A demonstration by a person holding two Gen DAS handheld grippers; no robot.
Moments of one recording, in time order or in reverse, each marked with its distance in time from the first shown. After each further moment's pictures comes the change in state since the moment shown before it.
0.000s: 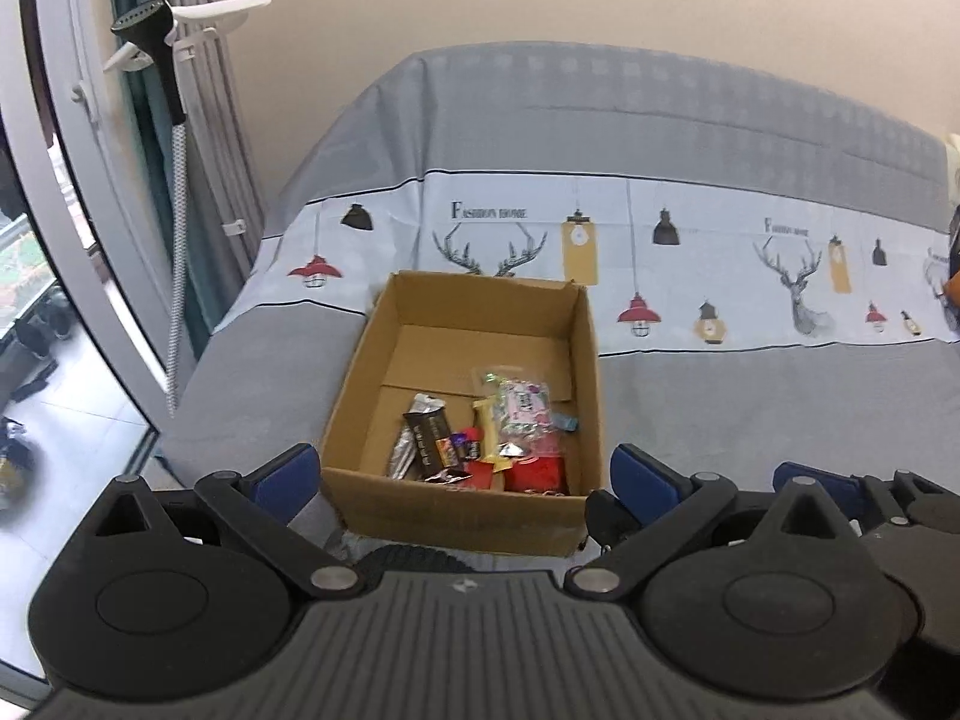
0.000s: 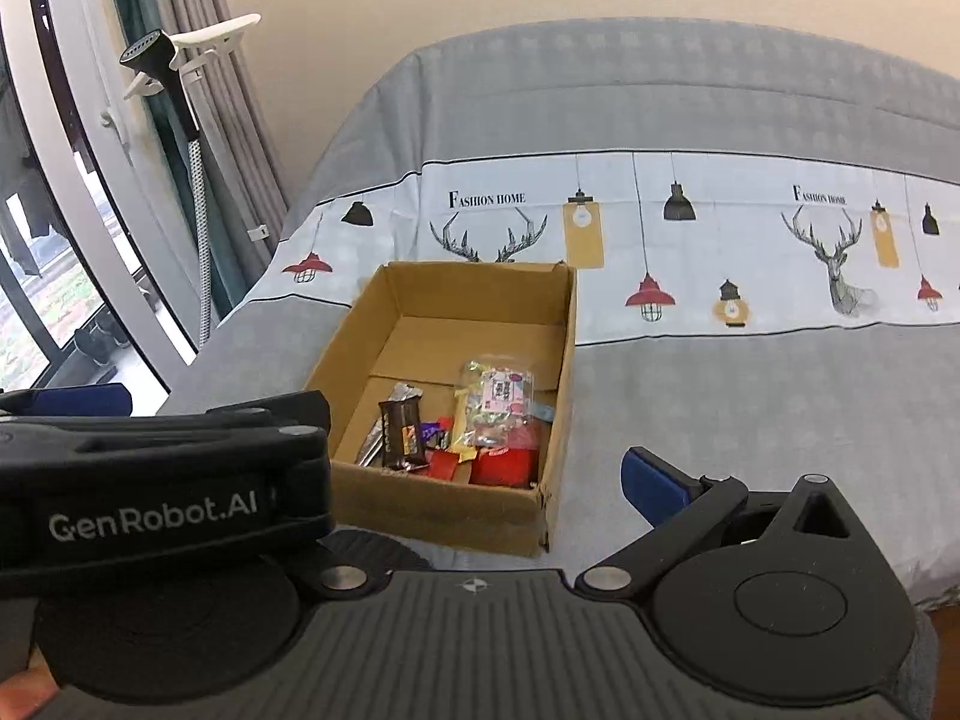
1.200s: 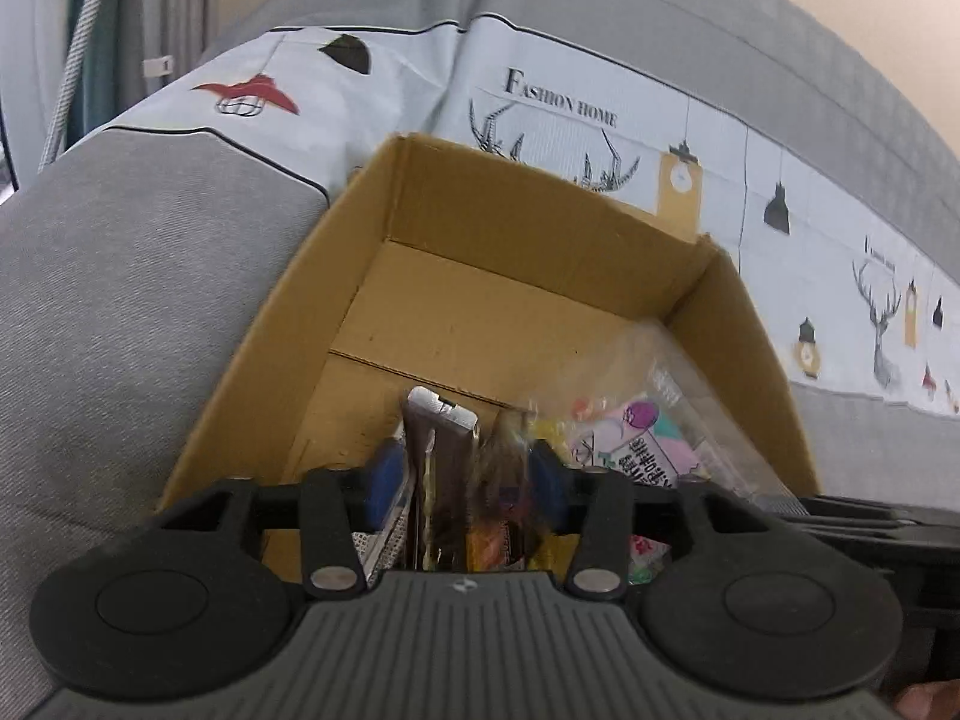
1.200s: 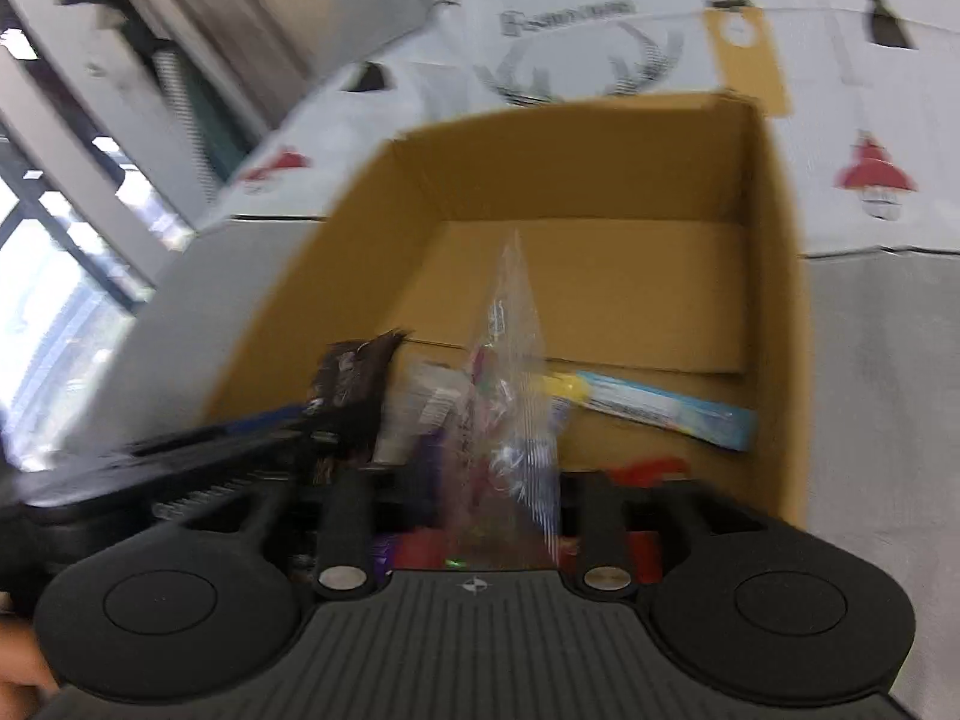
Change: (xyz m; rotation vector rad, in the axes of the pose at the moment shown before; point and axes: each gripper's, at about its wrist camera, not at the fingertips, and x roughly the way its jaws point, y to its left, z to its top) left arm 0.328 0.086 -0.024 -0.211 0.080 -0.192; right arm 0.313 -0.031 0.014 0.064 0.189 0.247
